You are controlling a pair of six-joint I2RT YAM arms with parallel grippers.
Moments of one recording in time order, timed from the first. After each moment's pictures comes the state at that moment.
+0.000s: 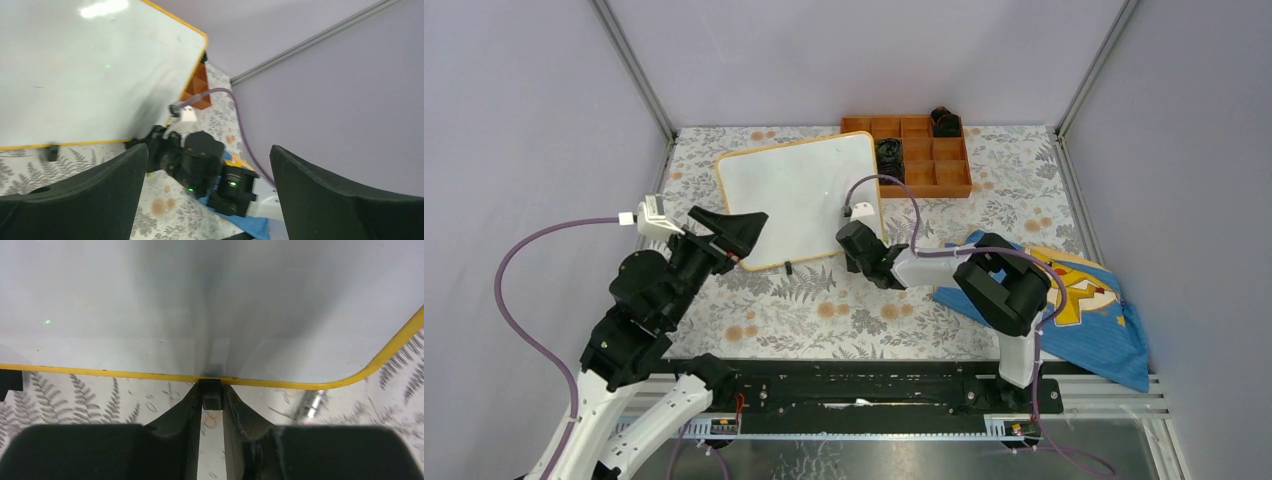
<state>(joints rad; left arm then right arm) -0.54 0.54 1.00 -0.53 -0.19 -0.92 0.89 1.94 1.10 0.08 0.39 0.48</state>
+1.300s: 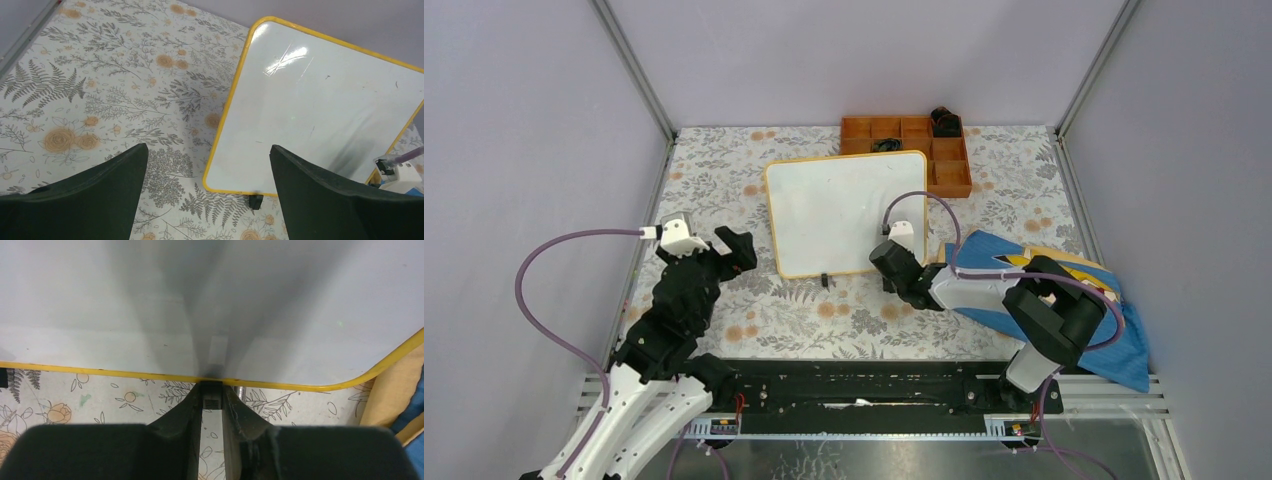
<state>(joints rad) -0.54 0.45 0.68 -0.45 -0.55 -0.46 0.88 1.63 0.75 -0.01 0.47 0.55</state>
